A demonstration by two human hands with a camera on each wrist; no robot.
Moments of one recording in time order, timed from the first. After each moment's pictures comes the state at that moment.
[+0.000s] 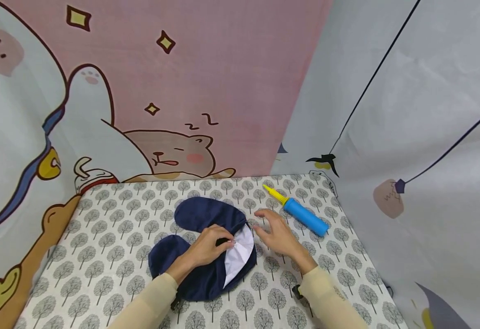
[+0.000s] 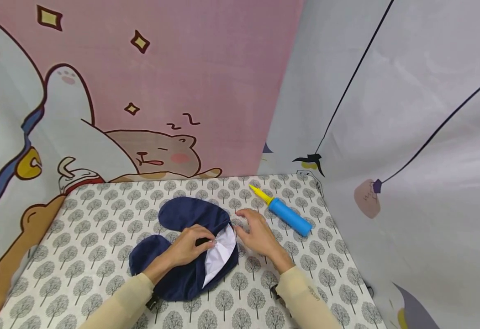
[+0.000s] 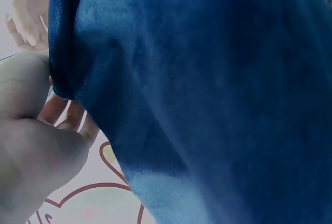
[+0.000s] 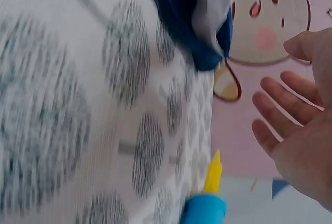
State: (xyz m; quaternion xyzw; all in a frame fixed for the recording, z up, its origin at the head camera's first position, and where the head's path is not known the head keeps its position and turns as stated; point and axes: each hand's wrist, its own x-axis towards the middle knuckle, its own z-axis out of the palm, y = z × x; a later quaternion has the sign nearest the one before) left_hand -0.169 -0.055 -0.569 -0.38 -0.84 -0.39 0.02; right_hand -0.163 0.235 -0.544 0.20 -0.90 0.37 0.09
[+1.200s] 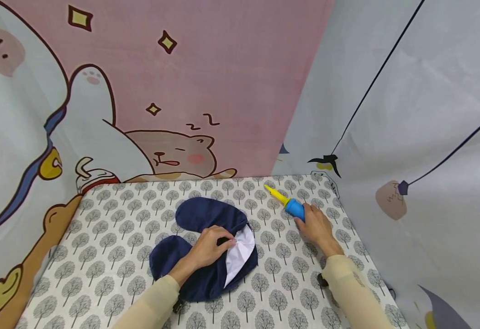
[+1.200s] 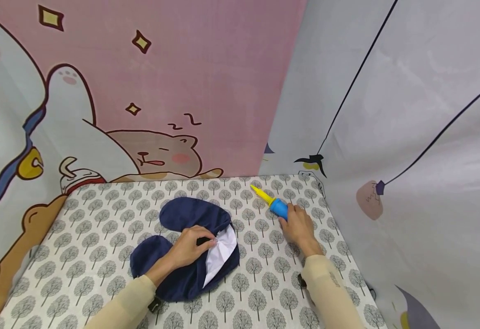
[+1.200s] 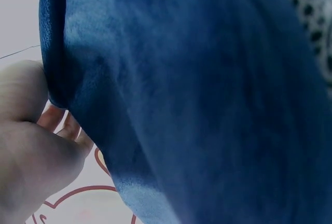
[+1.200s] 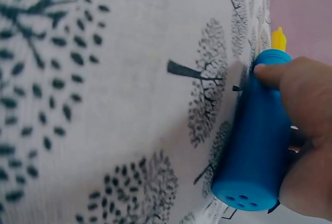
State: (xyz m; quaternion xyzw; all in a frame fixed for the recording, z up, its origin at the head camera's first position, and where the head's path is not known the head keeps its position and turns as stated) left_hand -0.167 -0.051 -0.574 -0.30 -0.86 -0.41 0.01; right_hand -0.198 0.353 -0.578 0.00 -0.99 0.15 0.04
